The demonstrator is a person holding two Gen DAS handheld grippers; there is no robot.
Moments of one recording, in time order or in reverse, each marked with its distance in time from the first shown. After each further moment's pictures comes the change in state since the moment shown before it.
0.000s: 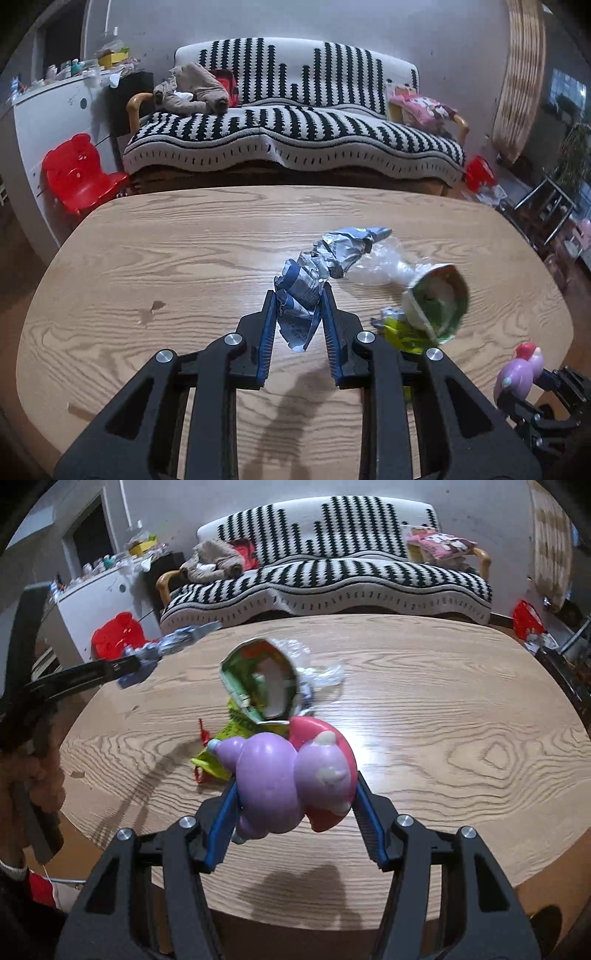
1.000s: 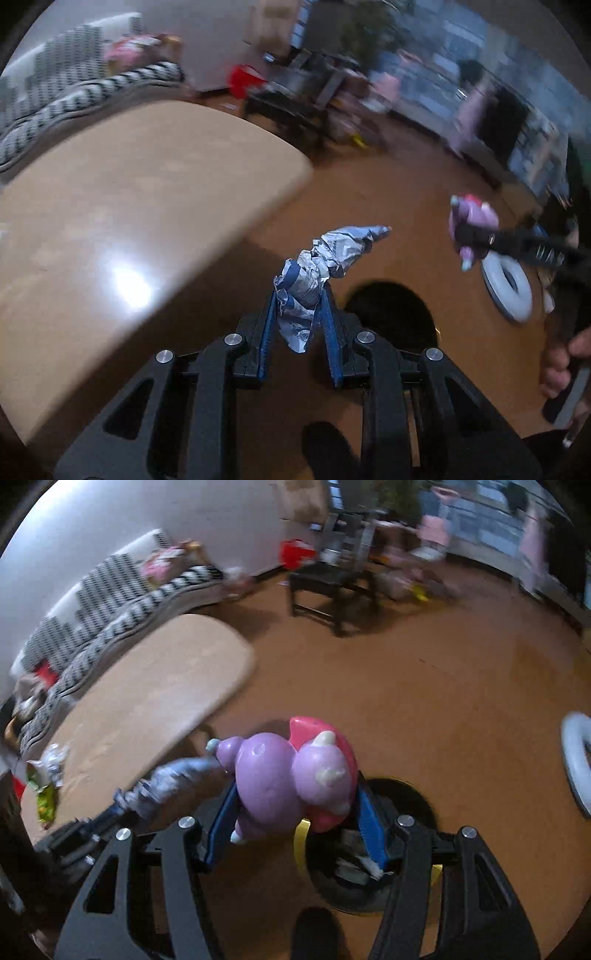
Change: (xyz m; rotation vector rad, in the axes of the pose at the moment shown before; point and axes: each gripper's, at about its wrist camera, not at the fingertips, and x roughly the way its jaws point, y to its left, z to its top) left arm -0.062 -0.440 -0.221 0.559 0.262 -0.682; right arm -0.261 -0.358 -0.213 0.679 -0.026 -0.500
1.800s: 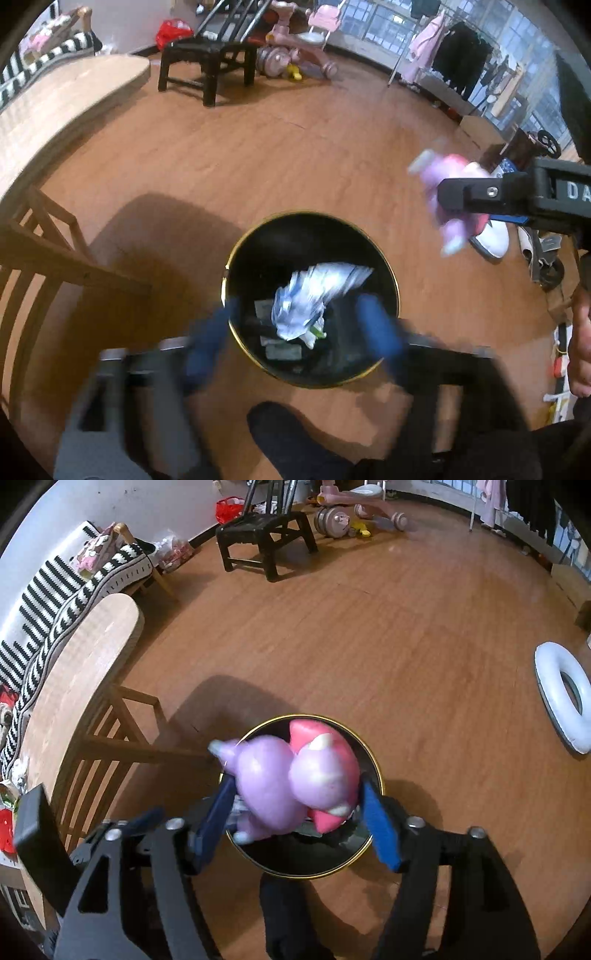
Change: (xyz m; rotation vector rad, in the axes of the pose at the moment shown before) left arm 0.121 -0.093 -0.021 0.120 0.172 -0.134; right arm 0.036 -0.086 -0.021 0.146 0.194 -0.092
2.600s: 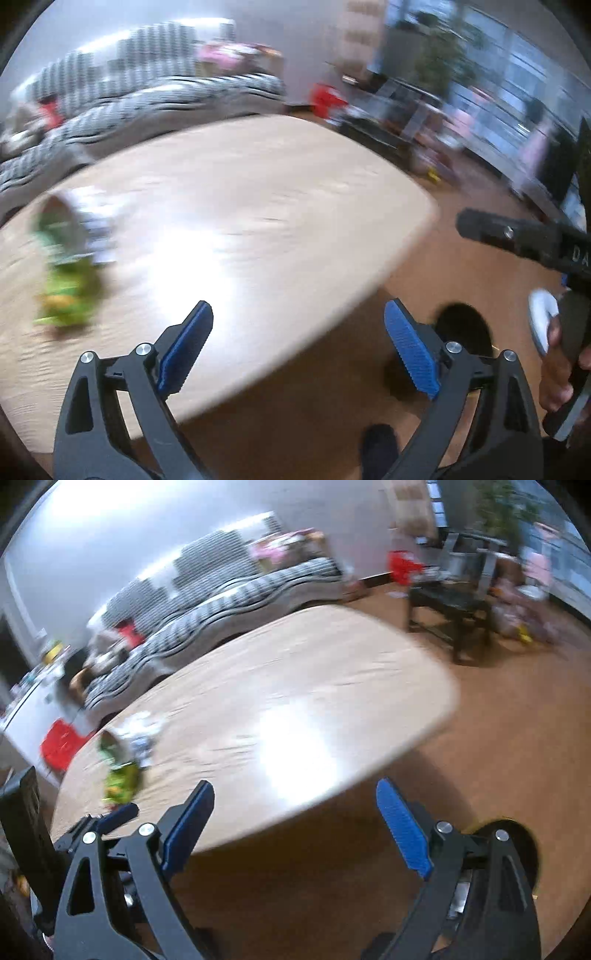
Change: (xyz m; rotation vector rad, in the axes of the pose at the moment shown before) left arm -0.260 0.222 -0.069 -0.339 -0.282 0.424; right arm -0.045 0.324 -0.033 -0.437 -0.190 0.416
